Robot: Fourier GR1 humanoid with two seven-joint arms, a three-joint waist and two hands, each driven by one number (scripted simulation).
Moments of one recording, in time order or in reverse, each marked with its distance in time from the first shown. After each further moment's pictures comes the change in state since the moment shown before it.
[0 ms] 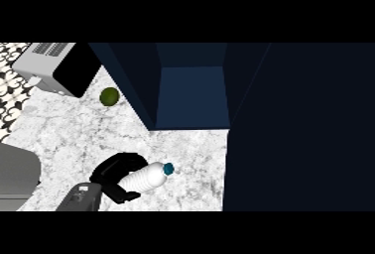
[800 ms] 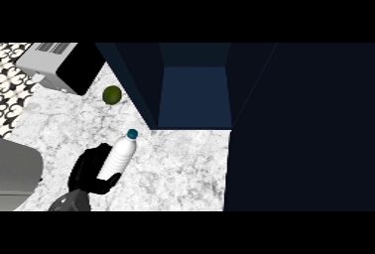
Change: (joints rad) left arm 0.061 0.001 0.262 -0.031 0.265 0.260 -0.119; right arm 0.002 -0.006 -0.003 0.011 0.003 -0.006 -0.009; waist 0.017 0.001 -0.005
